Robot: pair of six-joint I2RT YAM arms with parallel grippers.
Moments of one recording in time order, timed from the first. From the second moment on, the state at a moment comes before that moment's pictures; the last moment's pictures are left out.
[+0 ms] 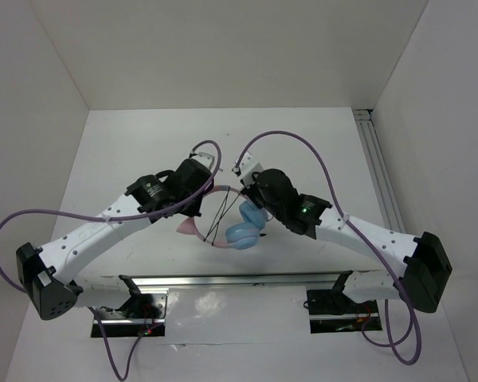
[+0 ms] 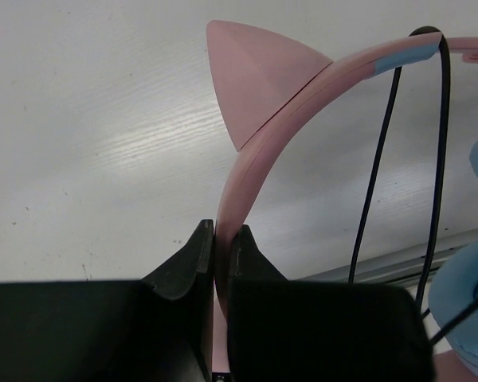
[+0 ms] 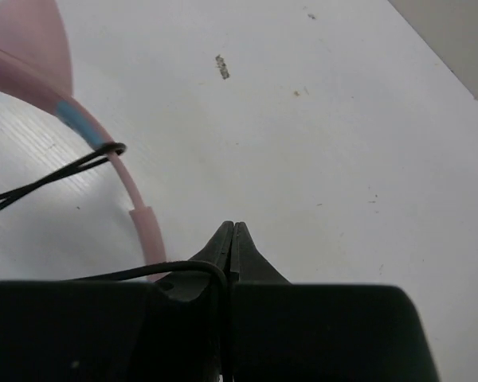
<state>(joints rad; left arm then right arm) -0.79 1.29 1.25 -0.96 -0.33 -0.40 0.89 1.25 0.95 -0.15 0.35 -0.20</state>
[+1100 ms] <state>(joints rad) -0.85 1.17 1.45 -1.26 -0.37 -0.40 0.66 1.56 0.74 0.45 -0.42 0.05</state>
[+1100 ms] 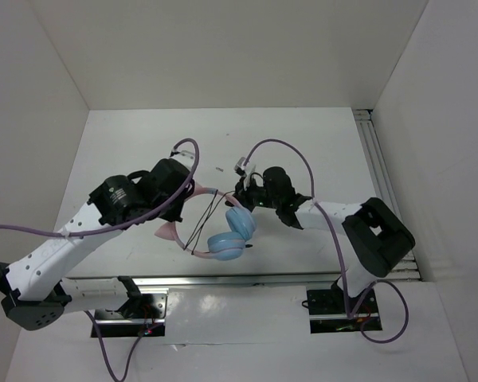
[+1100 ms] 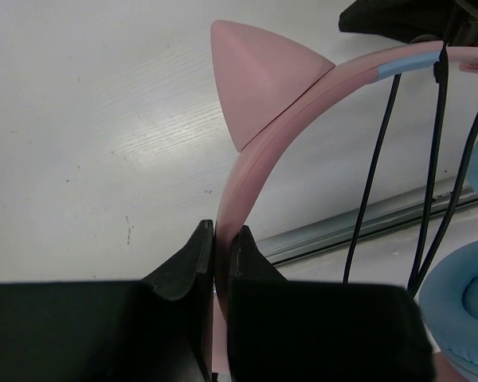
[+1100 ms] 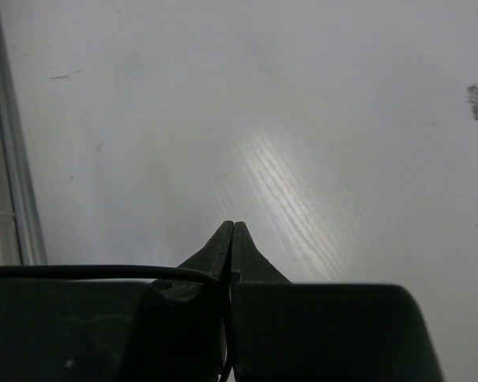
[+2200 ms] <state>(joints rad) -0.85 1.13 1.46 -1.28 -0.47 -0.46 0.66 1.70 0.65 0.73 -0.66 0.27</state>
